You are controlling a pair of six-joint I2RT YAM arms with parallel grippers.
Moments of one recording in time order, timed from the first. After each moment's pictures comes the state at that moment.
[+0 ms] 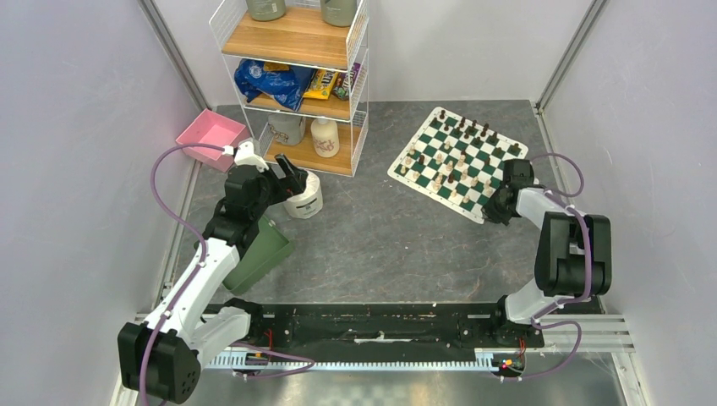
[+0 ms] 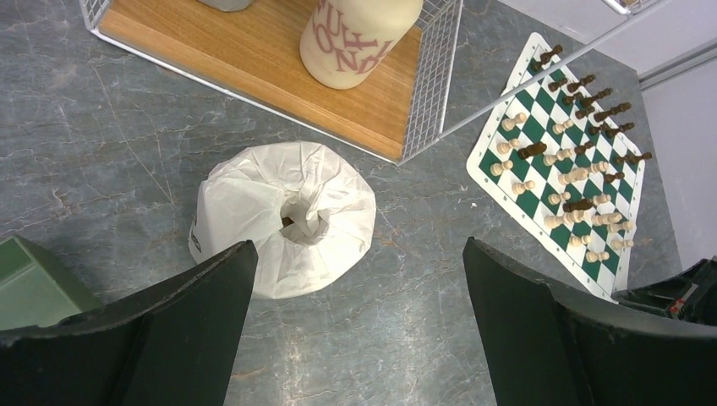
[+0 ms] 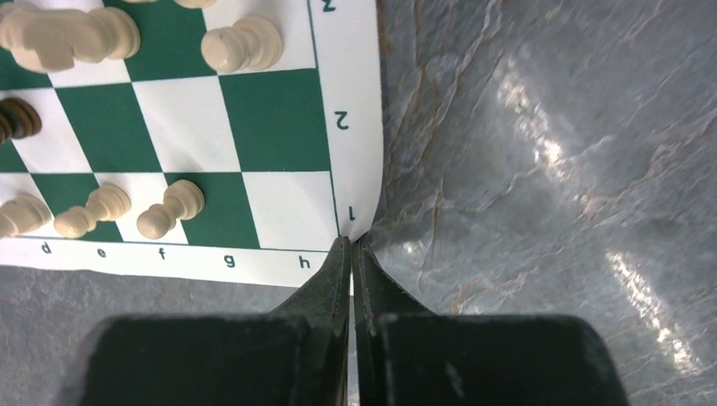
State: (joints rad) left arm -0.25 0.98 0.72 -0.10 -0.04 -0.52; right arm -0.12 1.59 0.85 -0.37 0.05 0.59
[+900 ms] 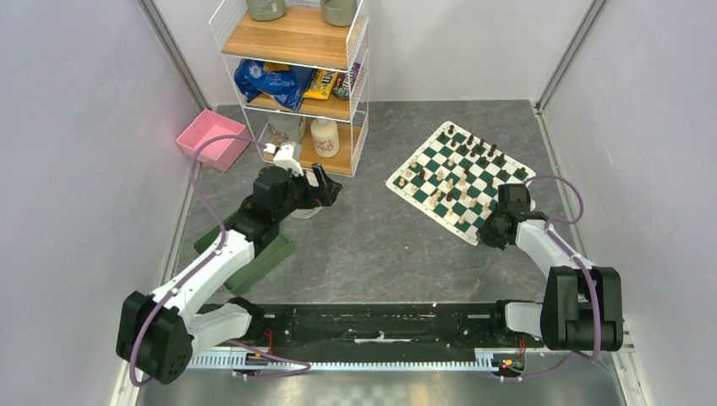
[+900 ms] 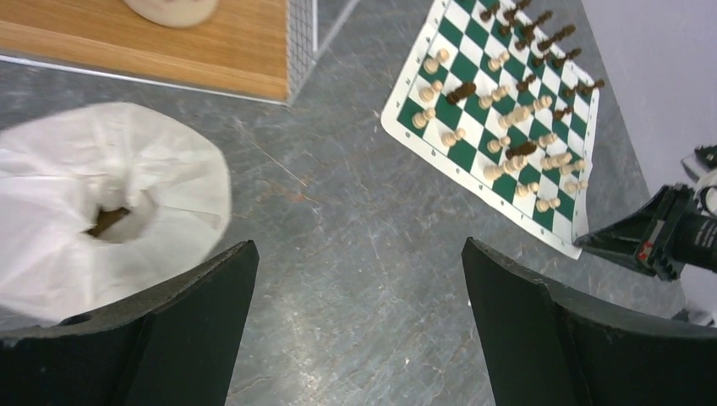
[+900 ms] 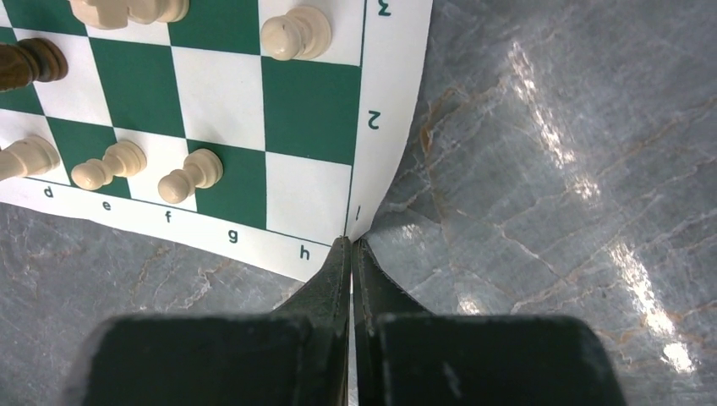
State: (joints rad) left arm -0.43 1.07 0.72 -0.01 0.05 -0.49; right arm -0.03 1.28 0.61 -0.44 0.04 0.64
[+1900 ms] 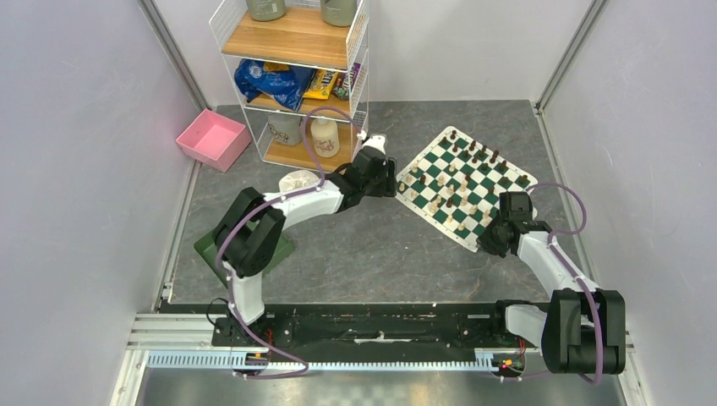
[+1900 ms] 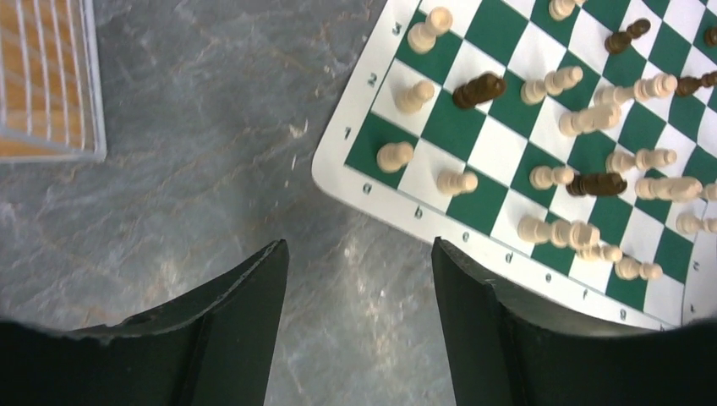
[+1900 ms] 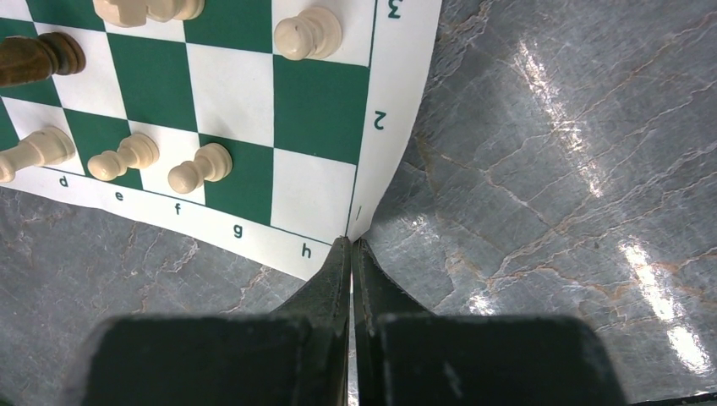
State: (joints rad) left arm -0.74 1.87 1.24 -0.02 -0.16 -0.48; right arm -0.02 1.14 0.55 -0.51 0.02 0.67
